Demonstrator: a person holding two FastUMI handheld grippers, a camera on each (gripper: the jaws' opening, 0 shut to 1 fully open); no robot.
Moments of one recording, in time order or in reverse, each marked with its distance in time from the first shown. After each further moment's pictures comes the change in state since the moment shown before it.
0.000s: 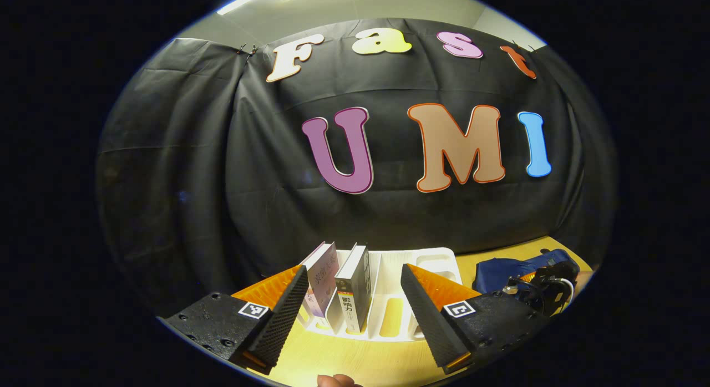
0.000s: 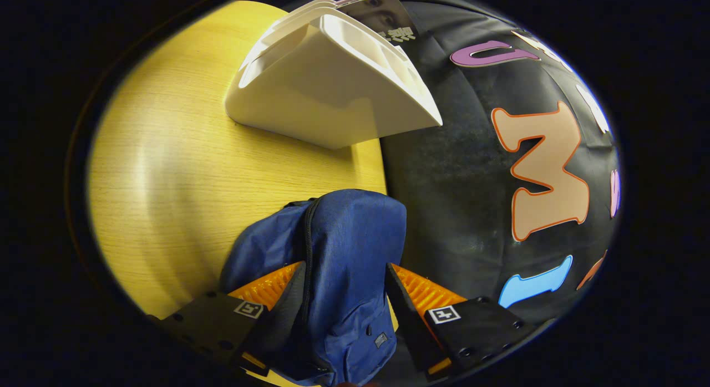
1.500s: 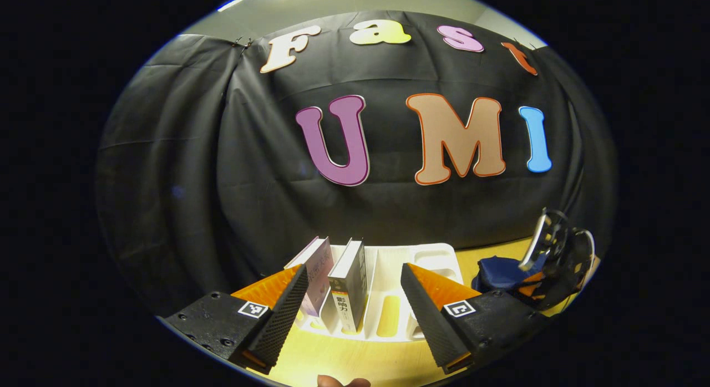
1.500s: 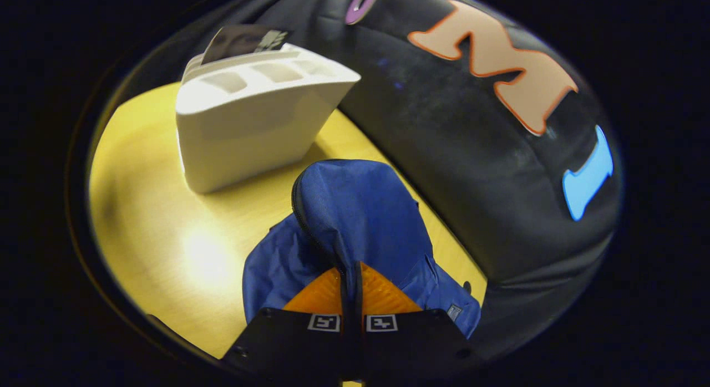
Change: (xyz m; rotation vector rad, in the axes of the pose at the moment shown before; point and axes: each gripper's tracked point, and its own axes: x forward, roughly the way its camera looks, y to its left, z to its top) left arm 0.023 -0.004 -0.006 0.007 0.041 -0.027; right arm -0.003 -0.016 -0.023 0.669 0.074 0.196
